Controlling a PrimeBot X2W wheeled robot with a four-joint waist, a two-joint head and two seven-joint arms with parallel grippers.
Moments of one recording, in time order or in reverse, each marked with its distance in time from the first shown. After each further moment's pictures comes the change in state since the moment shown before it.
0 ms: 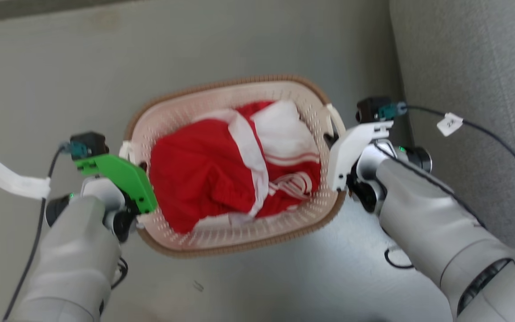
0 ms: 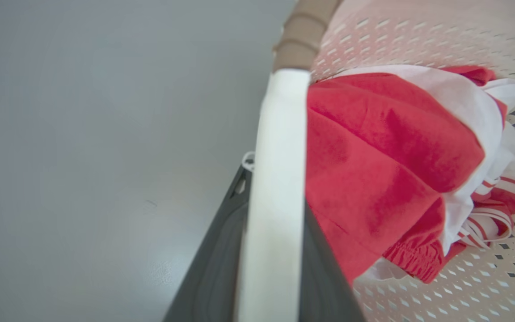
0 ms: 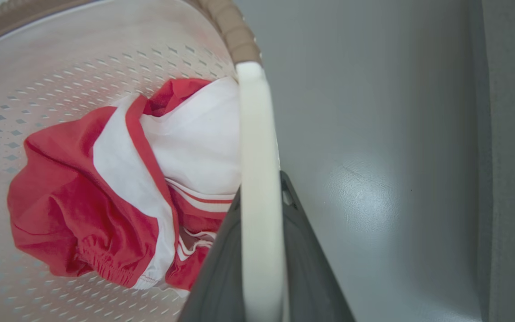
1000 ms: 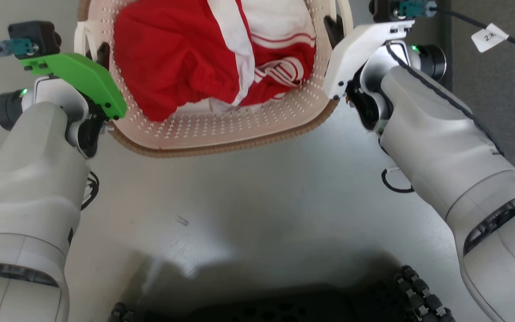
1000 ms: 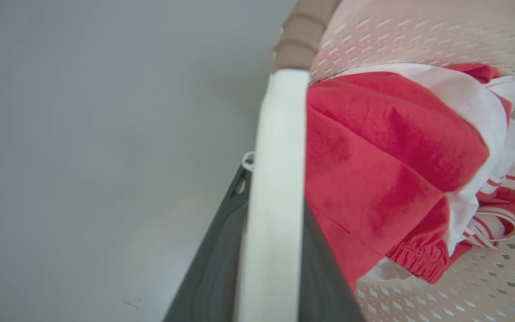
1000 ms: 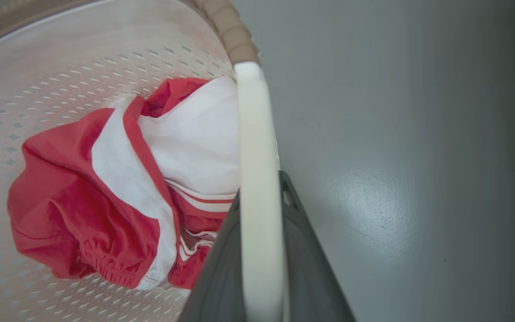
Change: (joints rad) left arm -0.273 0.057 0.001 -0.054 0.032 -0.002 -0.100; right arm -0.281 0.000 -0.032 -0.008 -0.010 -0.025 -0.115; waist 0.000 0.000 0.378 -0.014
